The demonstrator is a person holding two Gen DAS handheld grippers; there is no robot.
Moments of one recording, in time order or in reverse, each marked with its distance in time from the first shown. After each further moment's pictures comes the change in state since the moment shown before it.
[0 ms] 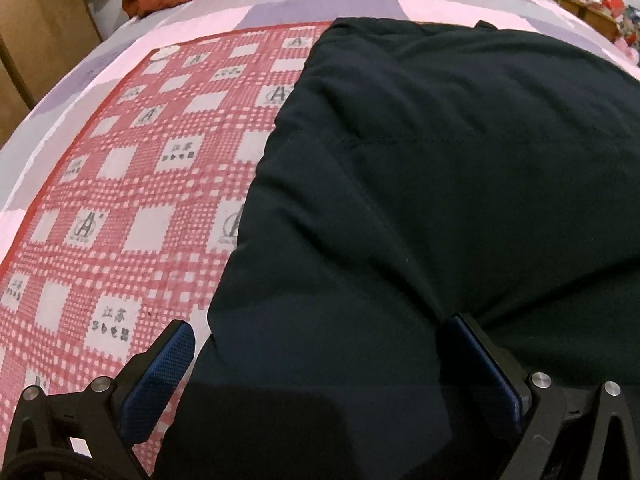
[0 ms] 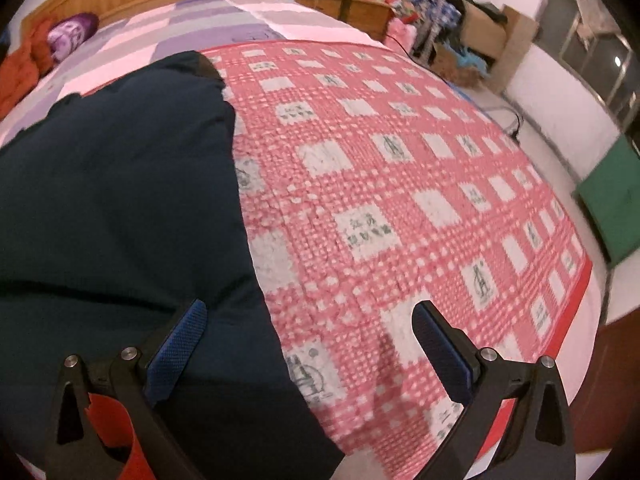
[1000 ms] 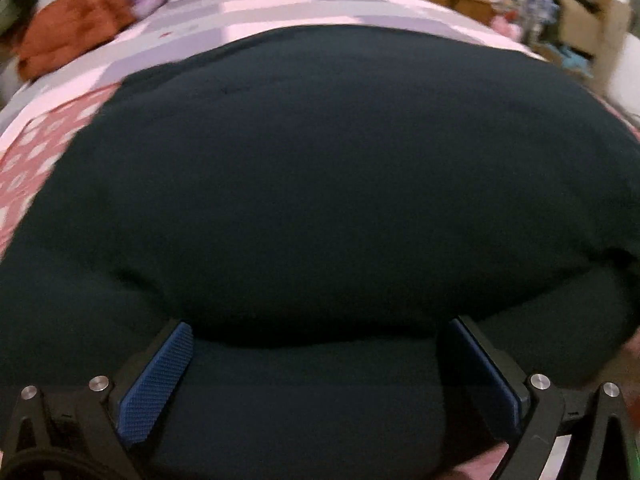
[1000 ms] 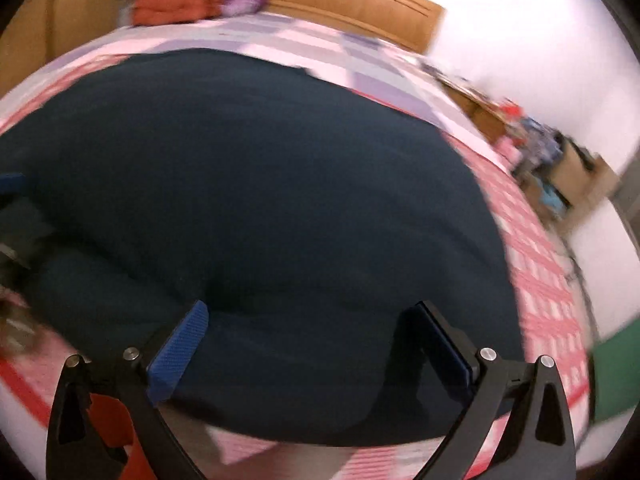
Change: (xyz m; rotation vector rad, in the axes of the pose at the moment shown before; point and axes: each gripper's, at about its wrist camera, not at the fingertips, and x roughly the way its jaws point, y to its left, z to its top) left arm -0.062 -0.103 -0.045 0.190 -0.091 -0.252; right arm -0.078 0.161 -0.075 -0.467 -0.211 0.109
